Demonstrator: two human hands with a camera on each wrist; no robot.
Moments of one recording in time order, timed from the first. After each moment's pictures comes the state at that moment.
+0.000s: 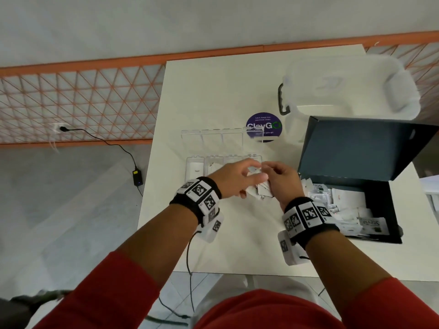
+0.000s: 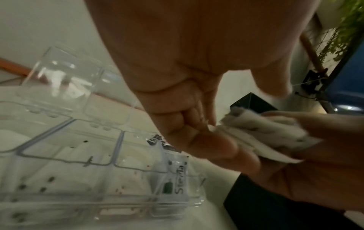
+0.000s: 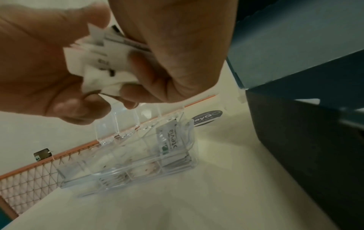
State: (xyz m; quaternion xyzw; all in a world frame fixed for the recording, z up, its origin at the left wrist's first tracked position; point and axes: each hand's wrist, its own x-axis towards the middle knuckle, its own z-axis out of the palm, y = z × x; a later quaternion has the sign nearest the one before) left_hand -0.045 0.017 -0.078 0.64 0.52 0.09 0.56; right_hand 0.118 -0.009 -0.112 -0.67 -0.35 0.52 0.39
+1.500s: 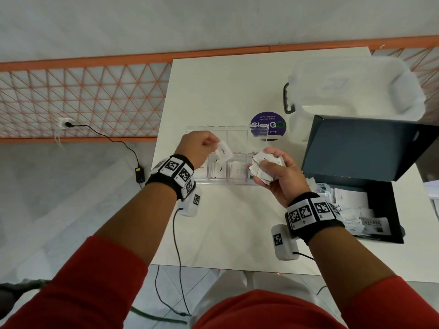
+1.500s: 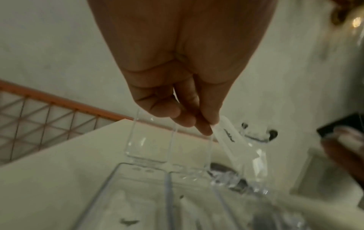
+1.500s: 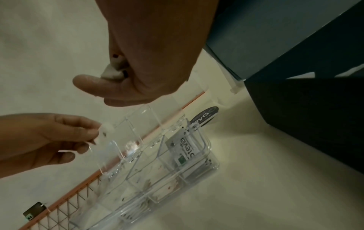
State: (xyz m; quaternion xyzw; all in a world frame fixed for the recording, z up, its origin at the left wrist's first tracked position) left_hand -0.117 0.057 -0.062 0.63 0.66 0.20 0.36; right_hand 0.113 -0.011 -0.094 -0.45 -0.19 0.71 0.50
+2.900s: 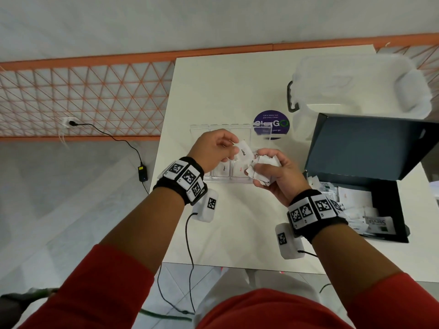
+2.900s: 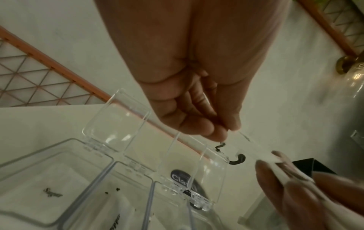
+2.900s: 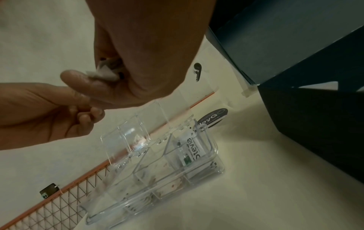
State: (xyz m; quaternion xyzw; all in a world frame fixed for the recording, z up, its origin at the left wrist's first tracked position) left_hand -0.092 0.039 -0.051 0.59 0.57 0.29 0.50; right_hand 0.104 -0.012 -0.086 -0.45 -0.23 0.73 0.46
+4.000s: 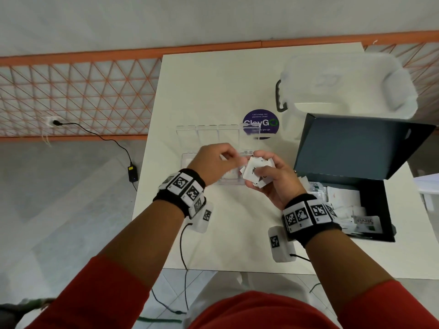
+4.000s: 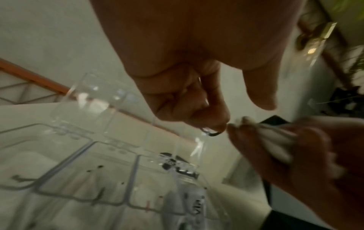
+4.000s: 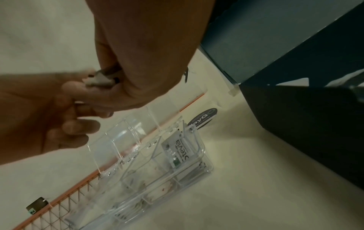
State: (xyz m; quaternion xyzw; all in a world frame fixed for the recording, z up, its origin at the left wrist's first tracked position) left_hand -0.066 0.028 -0.069 0.65 0.58 0.22 0.43; right_hand 0.123 -0.012 -0.098 -0.41 -0.21 0.75 0.47
